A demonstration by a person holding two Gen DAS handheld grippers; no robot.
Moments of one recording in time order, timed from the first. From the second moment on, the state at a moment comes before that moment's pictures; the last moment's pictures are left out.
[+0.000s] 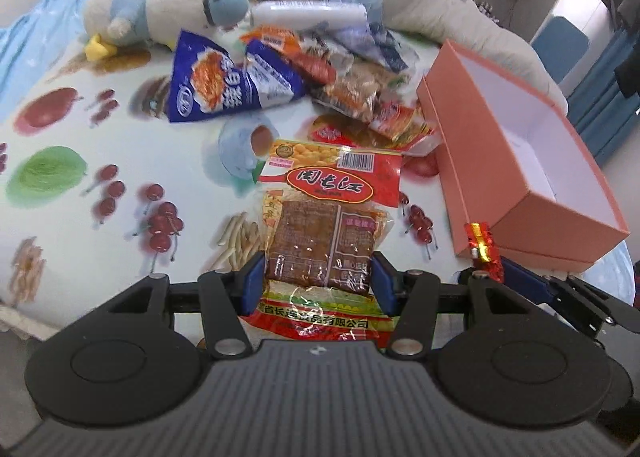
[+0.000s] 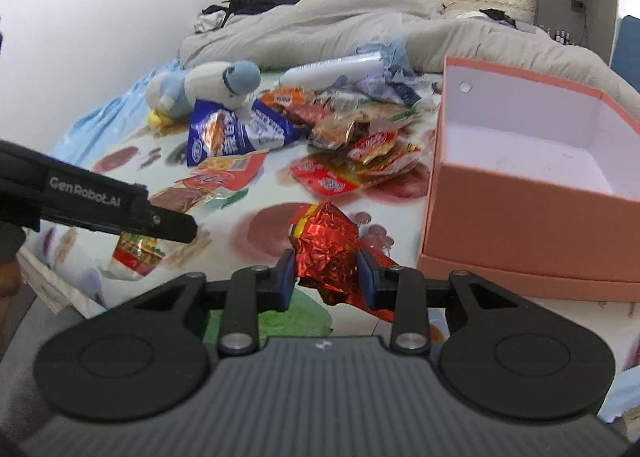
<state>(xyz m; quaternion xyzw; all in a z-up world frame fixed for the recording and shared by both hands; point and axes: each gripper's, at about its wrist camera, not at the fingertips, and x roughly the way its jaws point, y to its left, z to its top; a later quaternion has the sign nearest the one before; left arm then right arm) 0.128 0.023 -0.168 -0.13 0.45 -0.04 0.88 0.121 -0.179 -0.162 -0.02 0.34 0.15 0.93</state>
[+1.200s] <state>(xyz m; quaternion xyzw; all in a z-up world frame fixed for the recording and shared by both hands) 0.103 -0.115 -0.095 -0.13 0.39 -0.21 0.89 0.062 -0.284 -0.071 0.01 0.28 0.03 0.96</state>
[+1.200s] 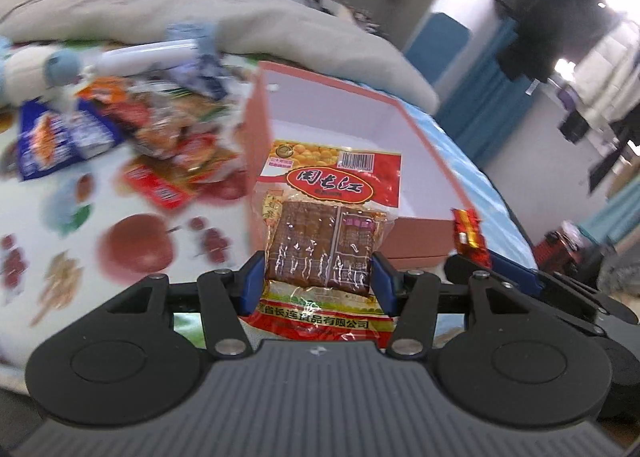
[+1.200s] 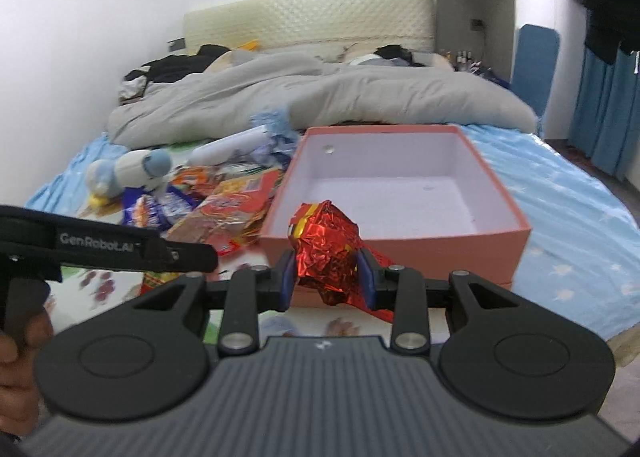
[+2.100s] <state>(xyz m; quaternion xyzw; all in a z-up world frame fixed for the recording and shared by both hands) 0.301 -0.179 -0.125 -0.10 0.44 -0.24 0.86 0.227 -0.329 -0.109 -0.02 0.30 0.00 0.95</state>
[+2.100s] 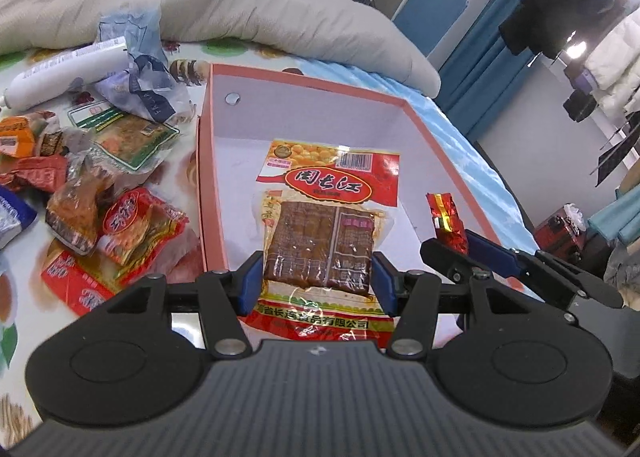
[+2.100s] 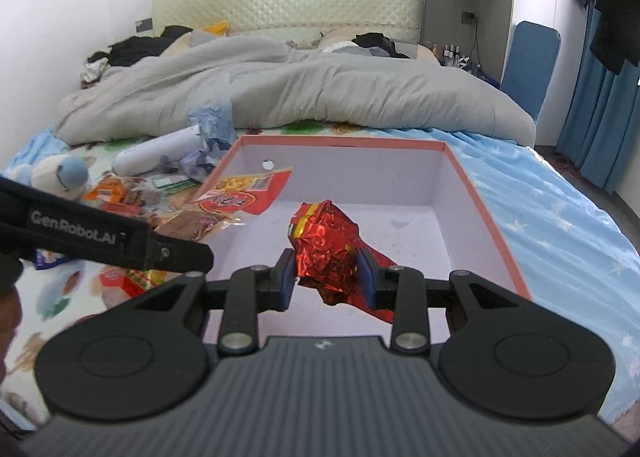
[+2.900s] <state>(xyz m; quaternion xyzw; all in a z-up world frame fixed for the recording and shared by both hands) 0.316 -0.186 -0.128 -0.09 0.41 -0.25 0.87 0.247 -0.354 -0.134 0.04 0.35 -0.04 0.94</state>
